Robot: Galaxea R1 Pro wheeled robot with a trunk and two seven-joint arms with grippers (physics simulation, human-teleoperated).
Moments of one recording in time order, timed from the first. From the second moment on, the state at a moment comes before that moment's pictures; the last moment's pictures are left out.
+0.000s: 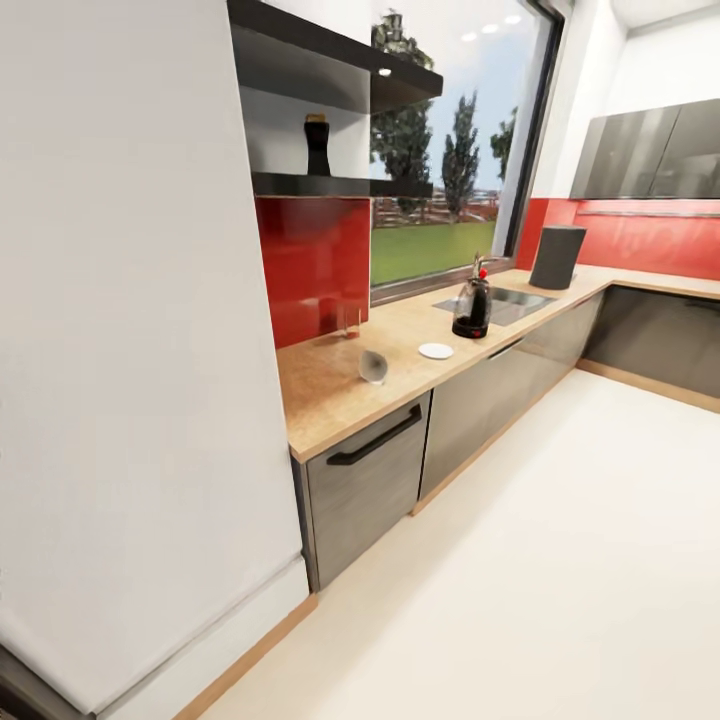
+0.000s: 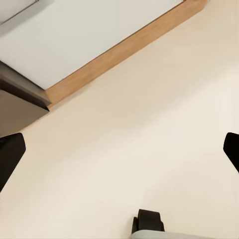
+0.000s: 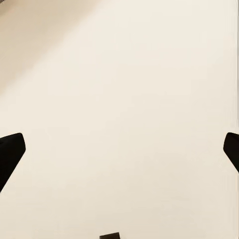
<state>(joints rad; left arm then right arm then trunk) -0.16 0.09 0.14 -0.26 0.01 -0.29 0.00 -0.04 -0.03 -0.17 -0.50 -0.01 -0.28 0.00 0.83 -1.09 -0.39</state>
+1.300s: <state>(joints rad) -0.16 0.09 0.14 -0.26 0.01 -0.29 0.00 -0.04 -0.03 -0.17 -0.50 -0.01 -0.28 0.00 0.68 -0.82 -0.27</state>
